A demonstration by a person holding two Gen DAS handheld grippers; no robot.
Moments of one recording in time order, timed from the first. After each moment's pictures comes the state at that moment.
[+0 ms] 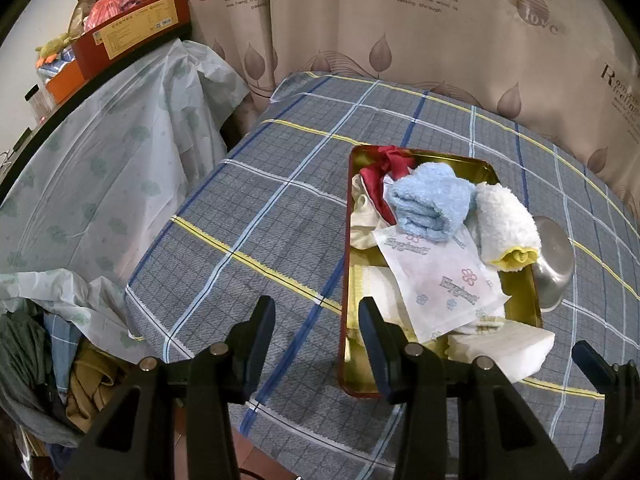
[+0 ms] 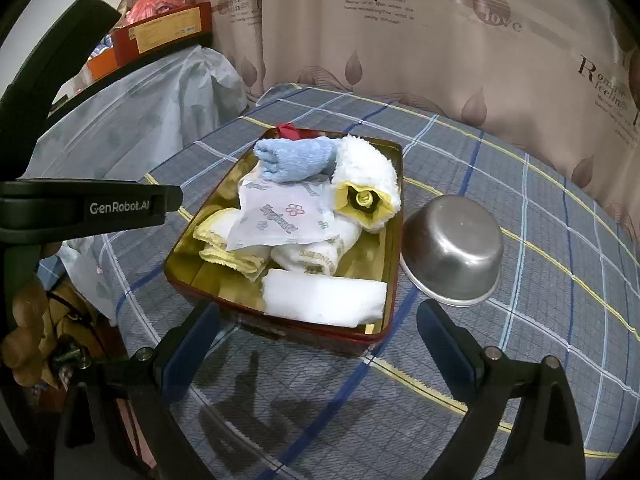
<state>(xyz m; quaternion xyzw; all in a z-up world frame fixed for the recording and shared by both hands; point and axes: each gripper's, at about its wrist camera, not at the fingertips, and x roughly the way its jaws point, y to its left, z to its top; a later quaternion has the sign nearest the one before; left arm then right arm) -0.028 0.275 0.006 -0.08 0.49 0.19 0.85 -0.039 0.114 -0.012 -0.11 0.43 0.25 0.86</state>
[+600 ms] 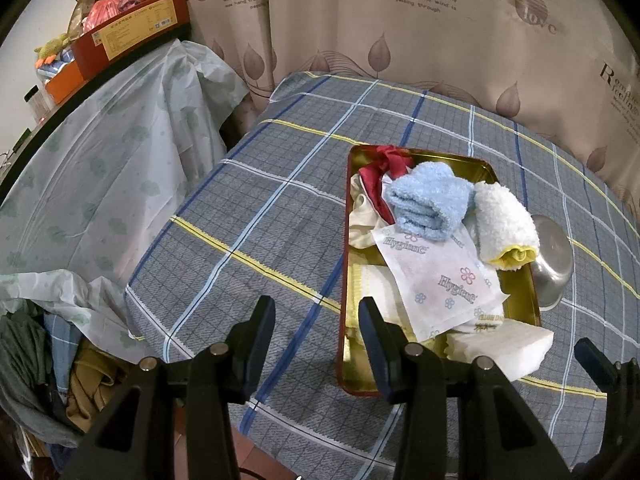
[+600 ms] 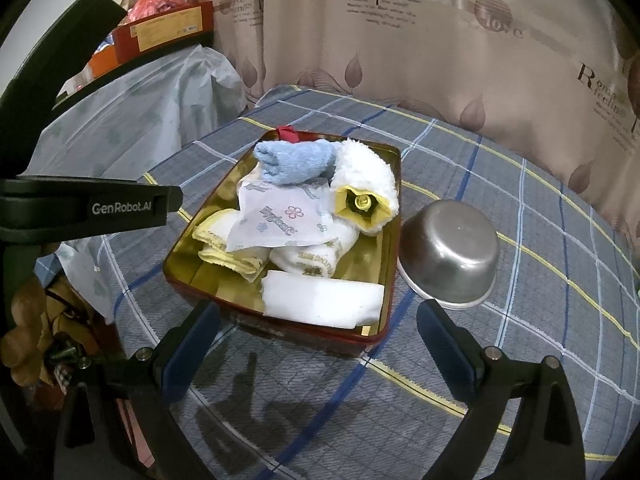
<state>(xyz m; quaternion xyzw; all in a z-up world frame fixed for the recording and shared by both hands) -0.029 0.275 0.007 -0.07 0.49 0.19 0.85 -0.041 0.113 -0.010 -0.11 0.42 0.25 0.86</state>
